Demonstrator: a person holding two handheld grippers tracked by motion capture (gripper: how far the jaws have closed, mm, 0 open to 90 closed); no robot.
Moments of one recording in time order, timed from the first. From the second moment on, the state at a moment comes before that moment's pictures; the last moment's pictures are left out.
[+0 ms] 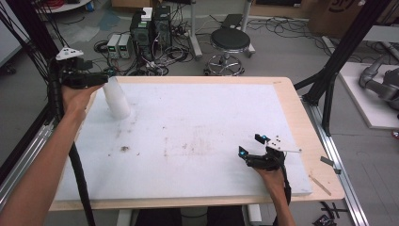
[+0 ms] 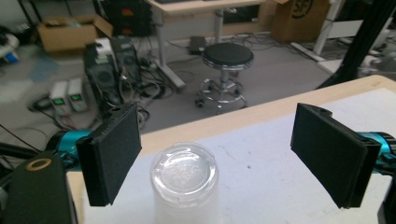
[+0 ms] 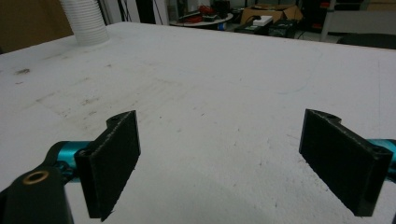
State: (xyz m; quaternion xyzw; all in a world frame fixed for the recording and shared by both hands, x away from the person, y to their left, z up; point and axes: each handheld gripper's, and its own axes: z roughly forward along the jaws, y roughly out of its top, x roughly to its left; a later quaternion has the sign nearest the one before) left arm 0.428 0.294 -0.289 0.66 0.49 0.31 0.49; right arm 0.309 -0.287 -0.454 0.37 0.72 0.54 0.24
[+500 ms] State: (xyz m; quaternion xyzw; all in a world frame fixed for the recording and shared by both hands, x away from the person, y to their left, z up) left arm 0.465 0.298 -0.308 0.68 0.52 0.27 0.43; right arm 0.309 -0.288 -0.454 0.37 0.72 0.54 0.23
